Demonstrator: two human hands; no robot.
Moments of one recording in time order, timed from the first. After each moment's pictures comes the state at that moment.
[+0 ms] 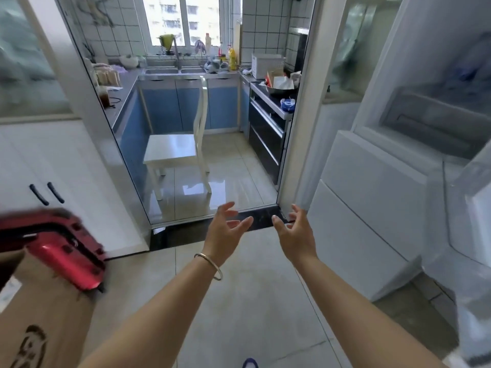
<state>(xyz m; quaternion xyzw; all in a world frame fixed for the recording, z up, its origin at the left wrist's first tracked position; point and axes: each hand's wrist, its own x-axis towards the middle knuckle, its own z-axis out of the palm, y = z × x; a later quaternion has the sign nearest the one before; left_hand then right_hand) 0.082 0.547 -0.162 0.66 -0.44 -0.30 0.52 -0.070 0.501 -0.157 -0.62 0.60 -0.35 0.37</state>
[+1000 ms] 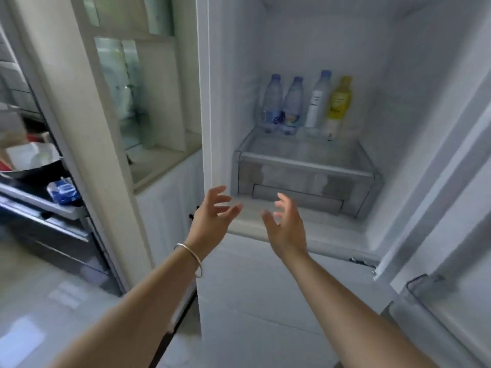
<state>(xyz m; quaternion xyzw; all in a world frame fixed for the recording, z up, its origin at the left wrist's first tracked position) -0.116 -0.076 -0.053 0.33 -0.69 -0.51 0.40 -0.240 0.018 -0.065 -0.39 0.75 -0.52 0.09</state>
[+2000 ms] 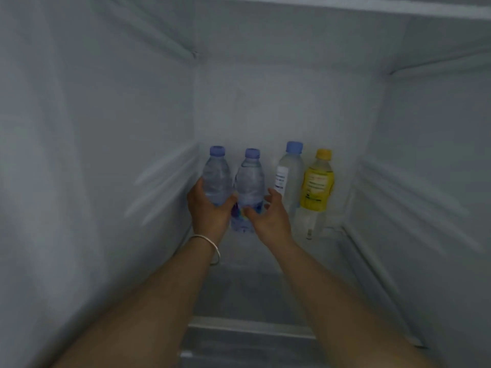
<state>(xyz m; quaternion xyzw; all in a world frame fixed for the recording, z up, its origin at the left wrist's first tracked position) -0.483 -0.344 0.033 0.23 -0.67 -0.41 0.57 -0.558 -0.240 0.031 -0.37 0.70 -0.60 0.03</state>
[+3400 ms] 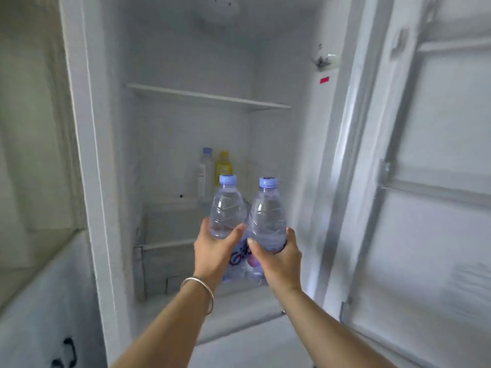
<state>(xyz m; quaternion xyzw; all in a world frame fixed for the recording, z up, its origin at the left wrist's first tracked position) -0.269 -0.092 0.026 0.10 -0.66 -0.65 0.36 -0.295 0.033 0.021 -0.14 0.71 -0.66 -0.18</state>
